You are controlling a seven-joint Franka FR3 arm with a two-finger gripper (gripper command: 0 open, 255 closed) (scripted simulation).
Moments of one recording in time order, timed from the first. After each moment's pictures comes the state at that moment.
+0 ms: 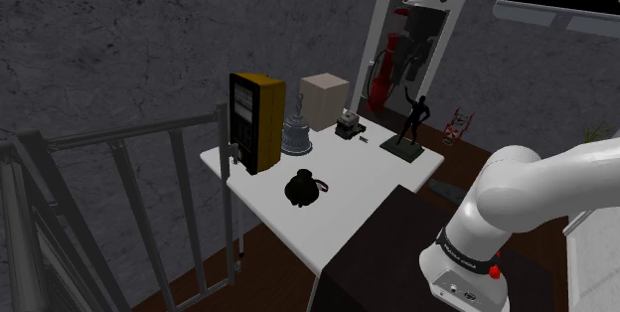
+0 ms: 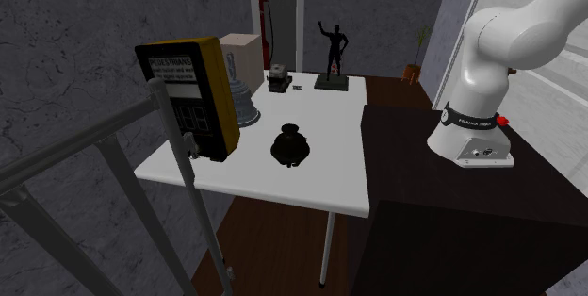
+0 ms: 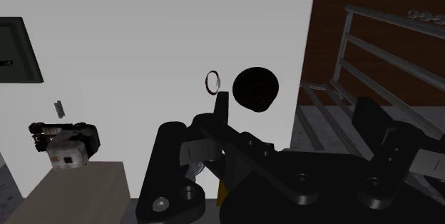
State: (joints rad) arm 0.00 -0.80 -0.04 -2.29 0.04 1.49 0.01
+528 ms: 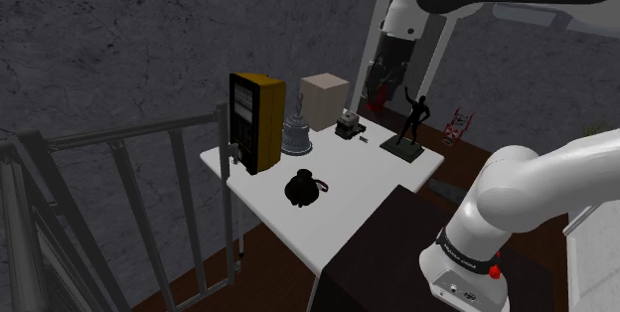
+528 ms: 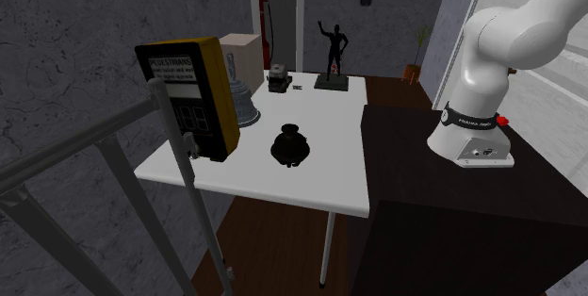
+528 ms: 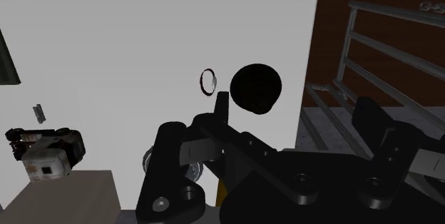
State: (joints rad) arm 0.00 -0.71 -0.03 -2.41 0.06 1.68 0.02
